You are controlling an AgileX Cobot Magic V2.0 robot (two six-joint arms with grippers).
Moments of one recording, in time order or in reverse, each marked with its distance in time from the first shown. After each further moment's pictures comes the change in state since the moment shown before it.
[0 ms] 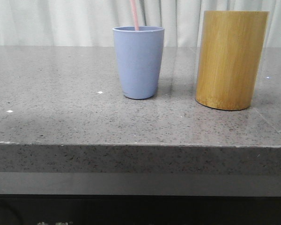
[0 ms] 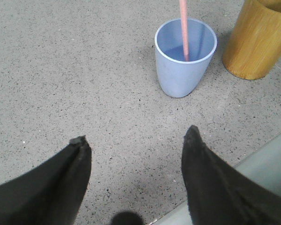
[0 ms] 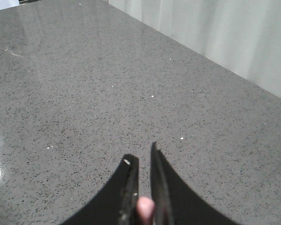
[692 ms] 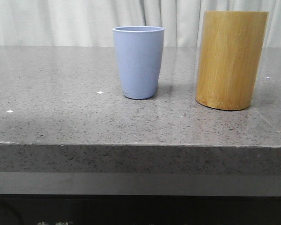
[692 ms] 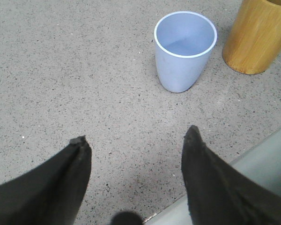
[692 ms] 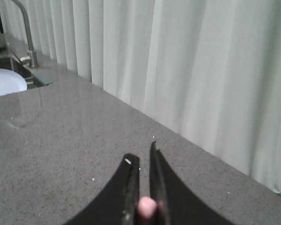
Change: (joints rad) left arm 0.000 0.000 -0.001 0.000 0.016 0.000; right arm -0.007 -0.226 -0.011 -0.001 -0.040 0.017
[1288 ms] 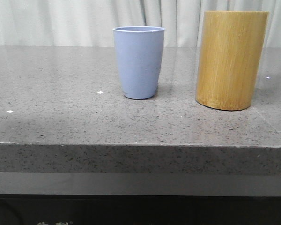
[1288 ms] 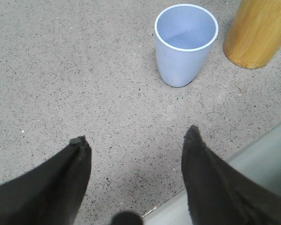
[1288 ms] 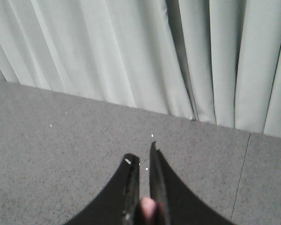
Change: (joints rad) left arm 0.000 0.000 0.000 0.000 0.023 0.000; right arm -0.391 -0.073 -0.021 -0.018 0.193 0.253
